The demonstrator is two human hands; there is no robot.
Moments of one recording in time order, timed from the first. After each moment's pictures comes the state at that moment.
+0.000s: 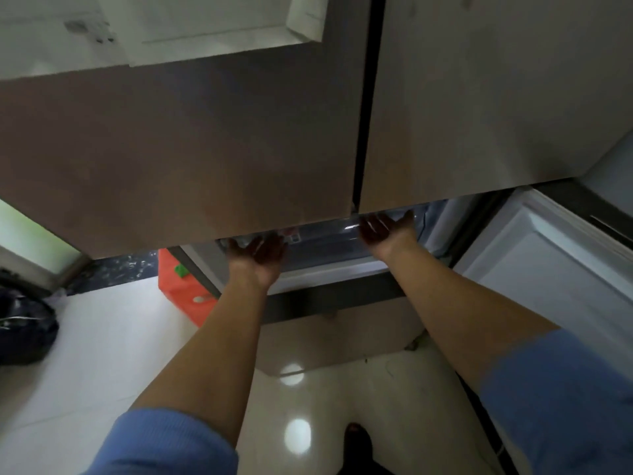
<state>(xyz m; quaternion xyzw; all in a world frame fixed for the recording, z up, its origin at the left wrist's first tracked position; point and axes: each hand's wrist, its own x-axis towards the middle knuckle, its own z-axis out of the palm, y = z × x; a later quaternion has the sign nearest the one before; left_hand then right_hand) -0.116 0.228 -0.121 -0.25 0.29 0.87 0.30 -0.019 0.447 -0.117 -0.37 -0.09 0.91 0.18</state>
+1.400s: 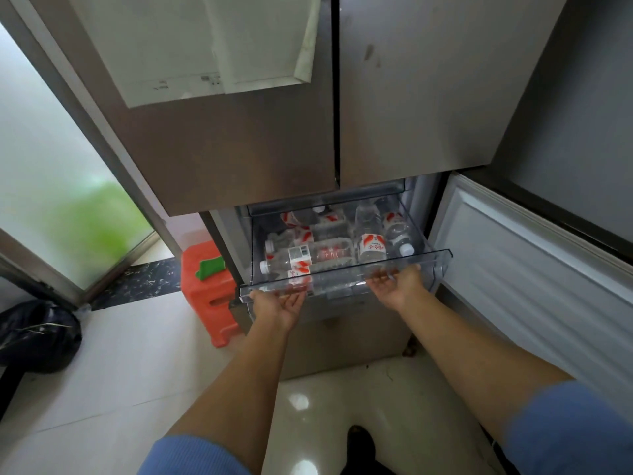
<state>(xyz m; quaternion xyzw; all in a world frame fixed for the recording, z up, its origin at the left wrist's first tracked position) 0.059 0.161 -0.099 -0.32 0.40 0.82 0.27 0.150 0.362 -0.117 -0.42 -0.08 0.88 0.19</state>
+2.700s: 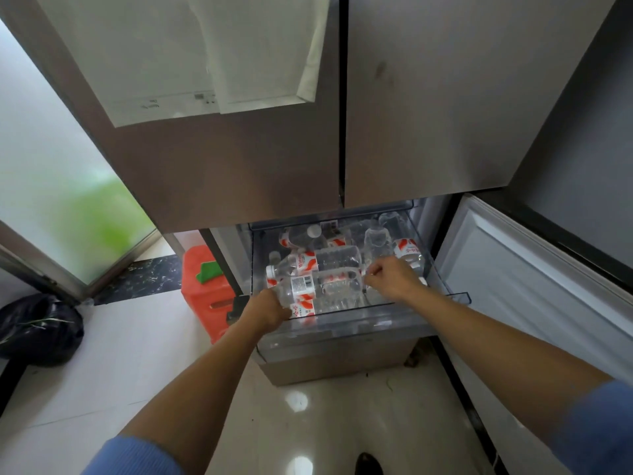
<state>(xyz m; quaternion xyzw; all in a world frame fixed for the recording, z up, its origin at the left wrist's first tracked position) 0.008 0.152 -0.096 0.20 0.93 0.16 0.25 0.117 0.393 -0.084 -0.28 -0.89 0.36 -0.02</state>
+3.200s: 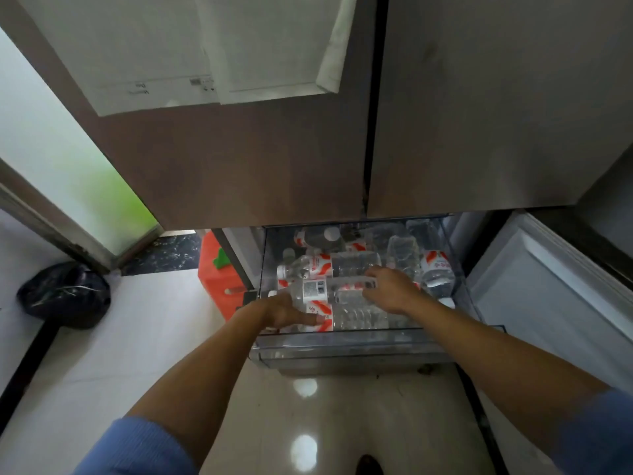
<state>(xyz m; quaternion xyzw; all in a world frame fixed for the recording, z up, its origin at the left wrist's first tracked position) -0.021 0.175 -0.092 0.20 0.87 0.13 0.44 0.067 0.400 -0.109 -0.17 -0.93 0.30 -0.13</state>
